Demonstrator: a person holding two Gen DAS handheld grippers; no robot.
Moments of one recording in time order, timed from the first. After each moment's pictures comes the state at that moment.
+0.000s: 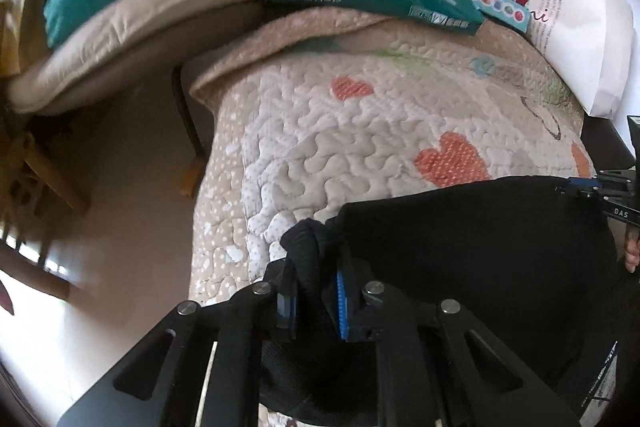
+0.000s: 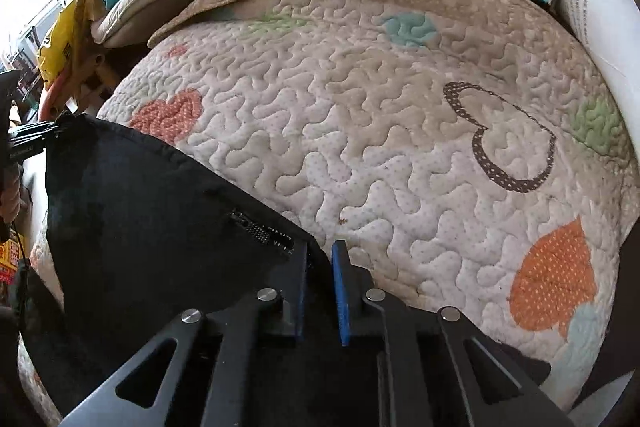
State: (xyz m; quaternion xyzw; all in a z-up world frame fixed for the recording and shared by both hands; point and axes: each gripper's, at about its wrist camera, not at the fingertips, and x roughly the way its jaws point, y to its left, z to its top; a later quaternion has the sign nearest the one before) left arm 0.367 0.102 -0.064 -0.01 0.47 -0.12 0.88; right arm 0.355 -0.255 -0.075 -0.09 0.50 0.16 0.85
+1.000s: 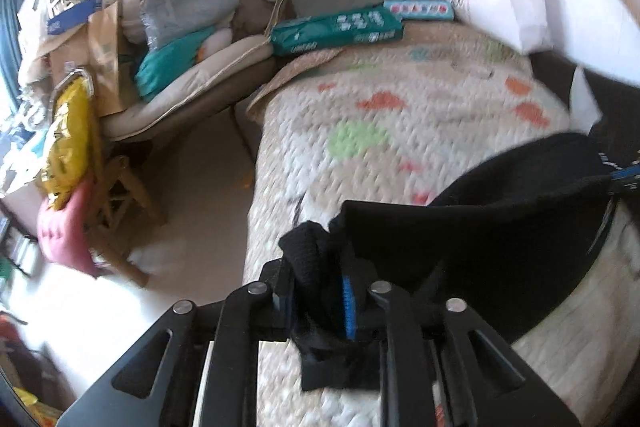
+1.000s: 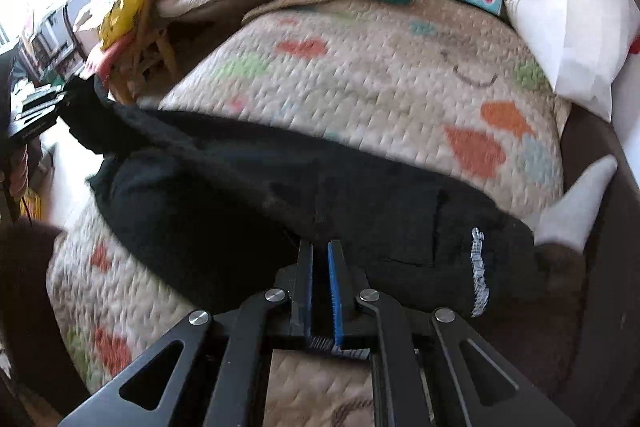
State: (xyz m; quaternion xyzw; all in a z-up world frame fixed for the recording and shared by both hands) left arm 0.091 0.102 -0.007 0.11 0.38 -0.07 0.92; right arm 0.071 -0.212 -0.021 -0.11 0.49 0.15 0.85
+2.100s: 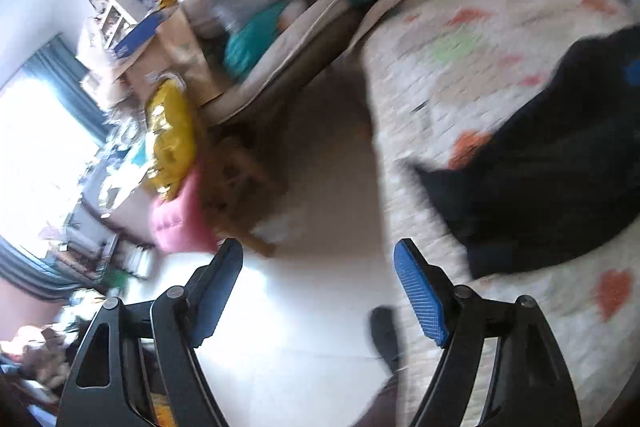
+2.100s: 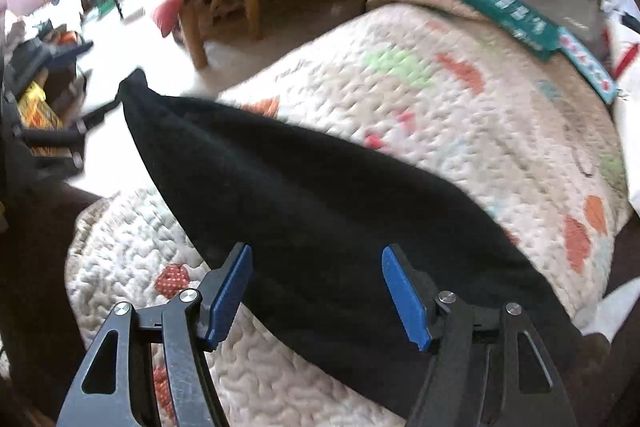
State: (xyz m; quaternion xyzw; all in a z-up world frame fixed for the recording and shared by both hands) left arm 0.052 0.164 -0.033 0.27 0.39 0.10 0.87; right arm 0.073 -0.029 -0.053 -0.22 0.50 0.24 0.80
